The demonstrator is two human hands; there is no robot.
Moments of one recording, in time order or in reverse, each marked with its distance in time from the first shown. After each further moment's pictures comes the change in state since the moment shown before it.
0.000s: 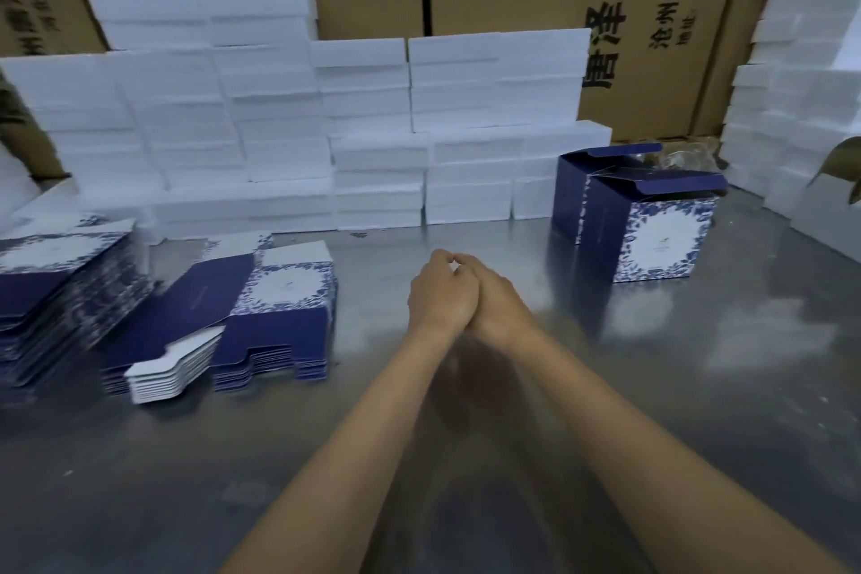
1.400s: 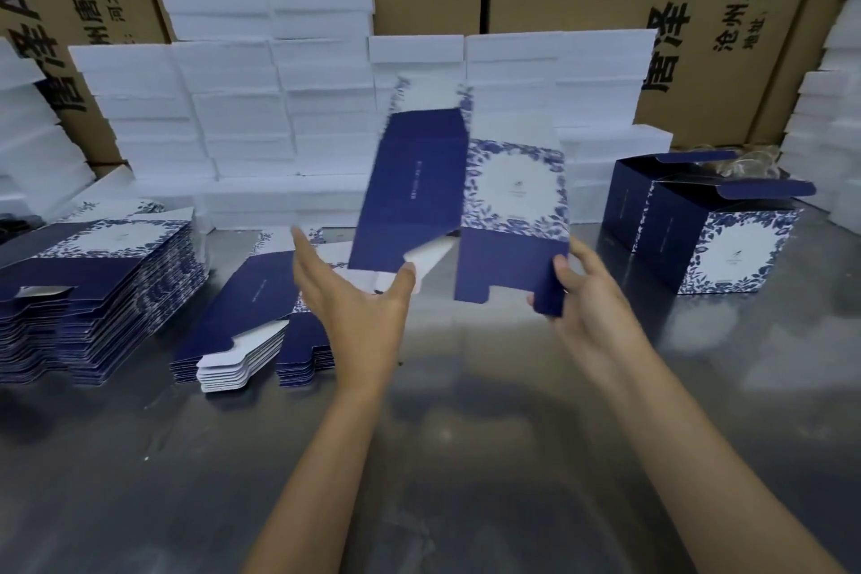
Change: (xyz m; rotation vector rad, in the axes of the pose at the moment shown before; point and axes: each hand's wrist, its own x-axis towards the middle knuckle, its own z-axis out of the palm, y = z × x) left_hand -0.023 -0.071 -0.113 -0.328 0.562 0.160; right_hand -0.007 -0.015 0.002 1.172 0.266 0.175
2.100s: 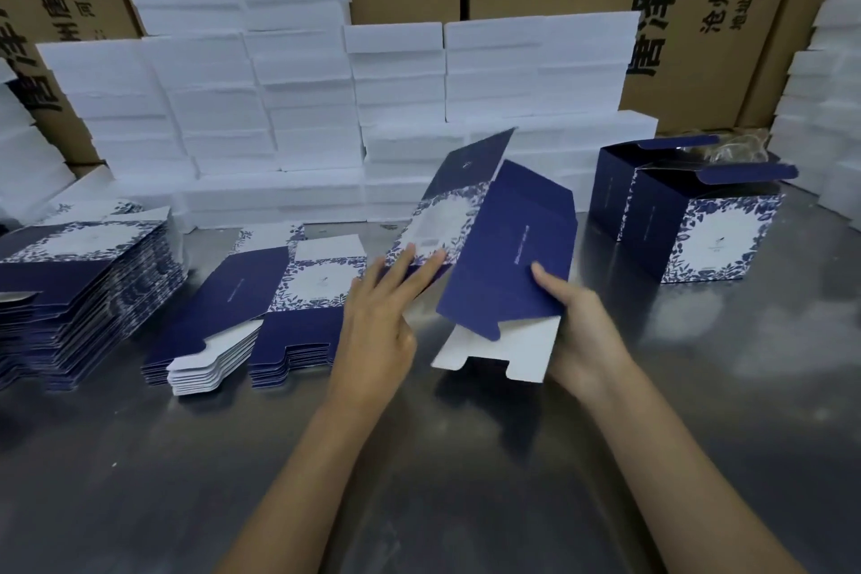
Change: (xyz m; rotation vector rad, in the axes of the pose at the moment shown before) left_hand -0.016 -0.018 0.011 0.472 -0.501 0.495; right_hand -0.003 0.012 -0.032 0.216 -0.166 0.280
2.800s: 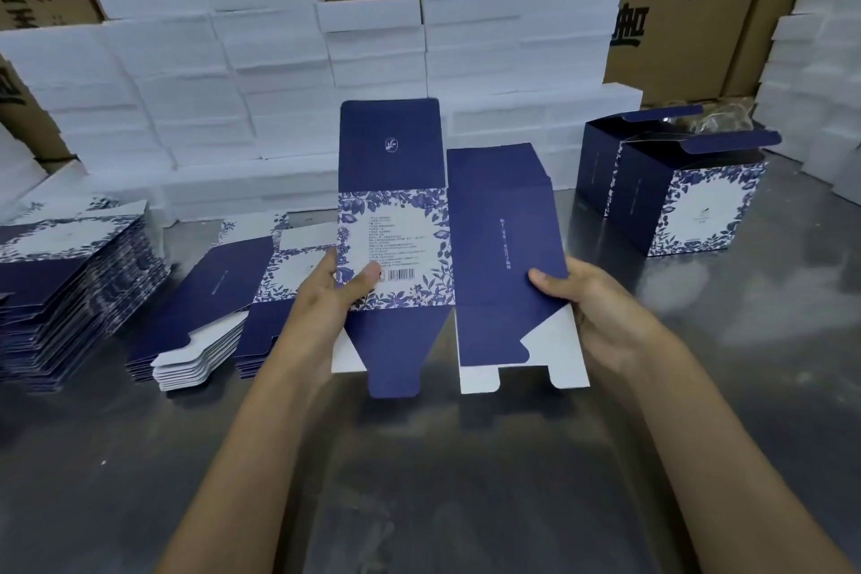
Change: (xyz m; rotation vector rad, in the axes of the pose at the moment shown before) left_hand 0.012 -0.031 -0.020 -1.026 -0.109 -0.578; right_hand -0.006 -0.023 -0.035 -0.345 -0.120 -0.031
